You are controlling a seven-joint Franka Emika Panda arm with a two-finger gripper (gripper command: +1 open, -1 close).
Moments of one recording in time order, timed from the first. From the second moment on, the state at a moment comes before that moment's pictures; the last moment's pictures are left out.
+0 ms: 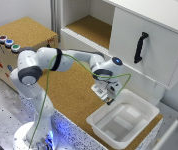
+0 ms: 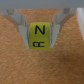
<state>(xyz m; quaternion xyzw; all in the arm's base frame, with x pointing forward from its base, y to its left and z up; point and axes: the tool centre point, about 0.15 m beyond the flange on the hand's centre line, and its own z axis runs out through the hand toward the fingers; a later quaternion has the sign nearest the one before) 0.312 -0.178 0.320 -1.00 0.01 0.02 0.05</state>
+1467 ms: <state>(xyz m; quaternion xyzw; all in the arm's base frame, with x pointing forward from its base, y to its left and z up) 0.358 0.096 0.369 -0.98 -0.18 -0.03 -0.04</state>
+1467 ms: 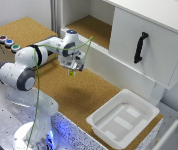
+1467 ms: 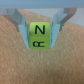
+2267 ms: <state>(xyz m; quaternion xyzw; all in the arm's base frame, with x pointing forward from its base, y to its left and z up) 0.512 0.167 0.461 -0.99 -0.13 -0.11 0.02</state>
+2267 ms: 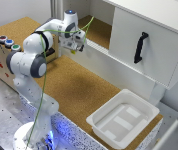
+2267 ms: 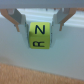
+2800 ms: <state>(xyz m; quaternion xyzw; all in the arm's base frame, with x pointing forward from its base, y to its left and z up) 0.605 0.180 0.477 -0.99 -0.08 -0.11 0.05</state>
